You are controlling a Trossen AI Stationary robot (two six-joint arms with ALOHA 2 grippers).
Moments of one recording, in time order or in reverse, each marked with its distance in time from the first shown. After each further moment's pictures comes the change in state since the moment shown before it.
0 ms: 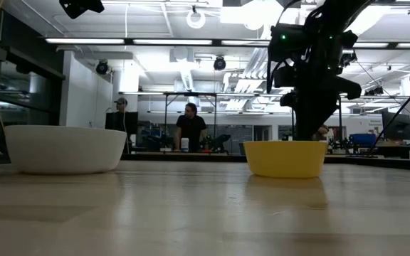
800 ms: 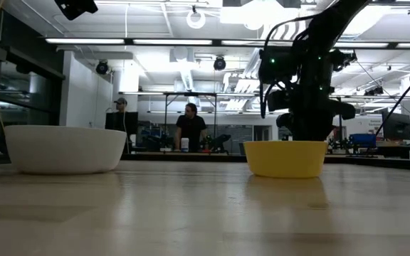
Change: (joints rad) left arm 0.000 0.000 0.000 -0.023 0.051 -0.004; right arm -0.004 0.162 0.000 0.065 -0.016 0.023
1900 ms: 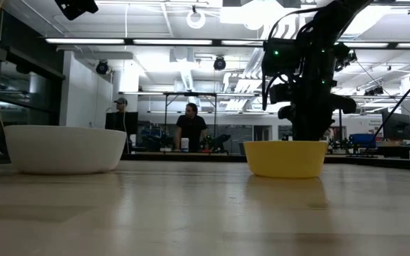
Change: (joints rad) left arm 0.000 0.000 0.000 0.002 0.000 0.000; right arm -0.002 -0.056 0.000 -0.029 0.044 -0.002
